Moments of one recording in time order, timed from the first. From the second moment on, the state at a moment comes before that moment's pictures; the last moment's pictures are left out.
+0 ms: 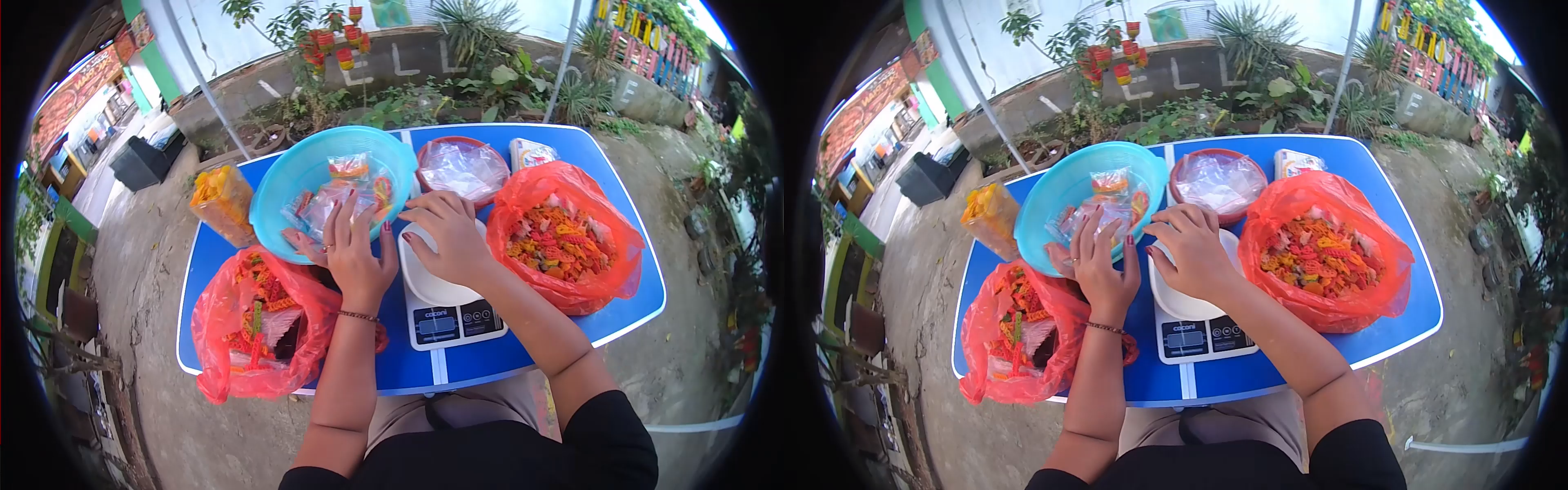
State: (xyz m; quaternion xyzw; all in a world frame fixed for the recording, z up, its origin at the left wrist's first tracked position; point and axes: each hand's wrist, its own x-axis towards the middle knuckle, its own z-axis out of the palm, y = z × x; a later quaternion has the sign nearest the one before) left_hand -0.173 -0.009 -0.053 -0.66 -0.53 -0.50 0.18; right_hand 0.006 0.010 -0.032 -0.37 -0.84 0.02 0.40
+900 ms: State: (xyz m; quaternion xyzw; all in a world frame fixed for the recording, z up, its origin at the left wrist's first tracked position) left_hand 0.013 -0.002 -0.018 -0.91 -0.36 -0.21 -0.08; right_hand 0.218 -0.023 -0.041 -0.56 -0.77 0.08 0.29
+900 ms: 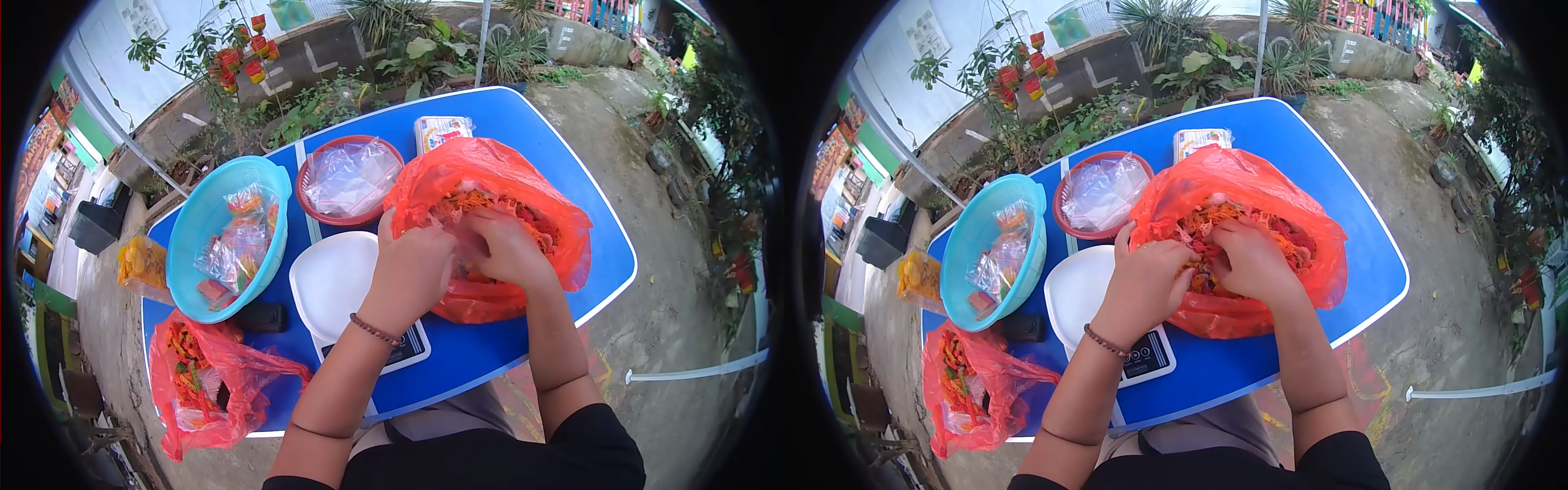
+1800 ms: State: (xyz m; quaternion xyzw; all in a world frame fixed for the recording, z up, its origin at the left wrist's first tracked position) left_hand 0.000 -0.003 -0.031 -0.90 -0.42 -0.04 -0.08; right_hand 0.215 -0.026 -0.044 -0.59 -0.75 0.11 0.27
